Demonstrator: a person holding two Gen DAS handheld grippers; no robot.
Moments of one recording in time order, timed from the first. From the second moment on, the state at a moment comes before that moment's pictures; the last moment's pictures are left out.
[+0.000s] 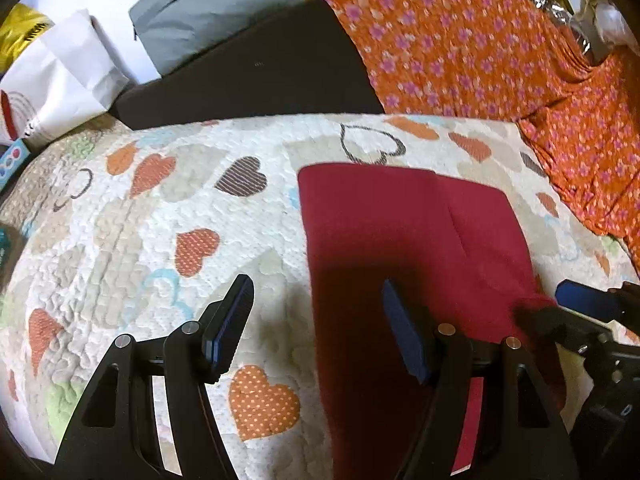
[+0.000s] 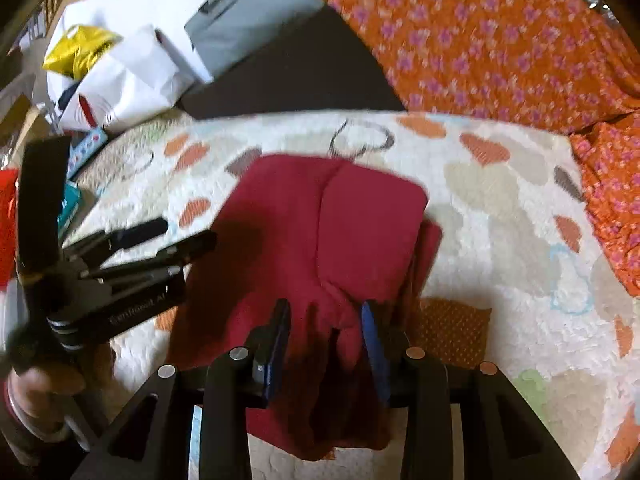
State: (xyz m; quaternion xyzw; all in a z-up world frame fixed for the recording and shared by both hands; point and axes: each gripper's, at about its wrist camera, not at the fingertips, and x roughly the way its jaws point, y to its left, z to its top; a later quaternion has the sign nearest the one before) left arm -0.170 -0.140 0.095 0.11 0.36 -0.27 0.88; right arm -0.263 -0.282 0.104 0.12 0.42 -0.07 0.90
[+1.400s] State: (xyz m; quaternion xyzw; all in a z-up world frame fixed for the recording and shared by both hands) left arm -0.189 -0.133 0.108 0.13 0.31 -0.26 0.90; right arm -0.268 -0.272 0.113 0.15 0.40 -0.09 0.90
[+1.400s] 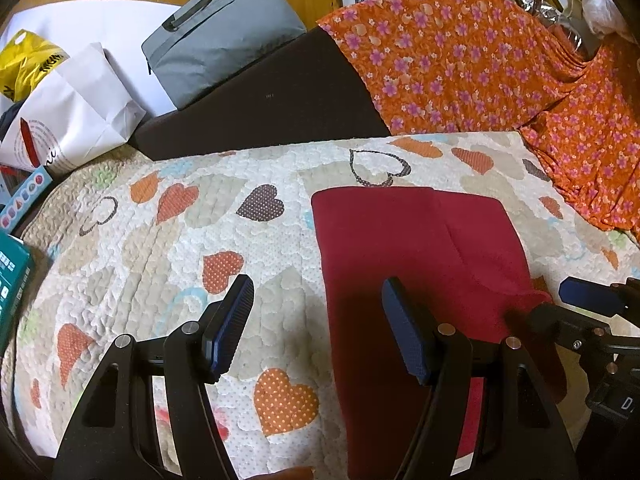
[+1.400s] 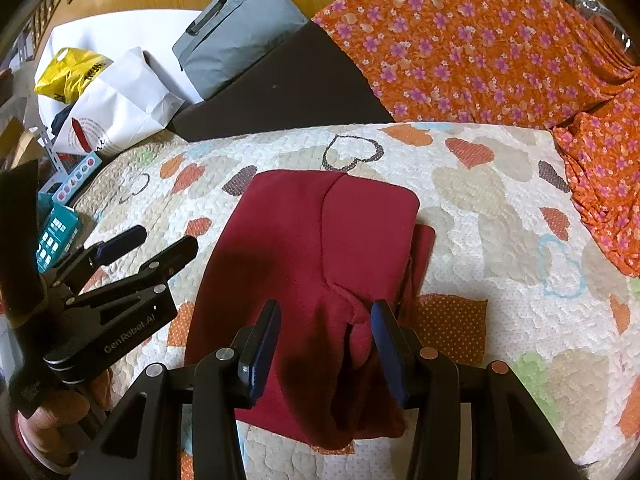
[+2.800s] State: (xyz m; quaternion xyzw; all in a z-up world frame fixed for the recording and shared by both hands) left arm -0.191 -0.140 0.104 0.15 0.32 -0.26 0.90; right arm -0.267 -0.268 0.105 0.16 0.41 -0.09 0.89
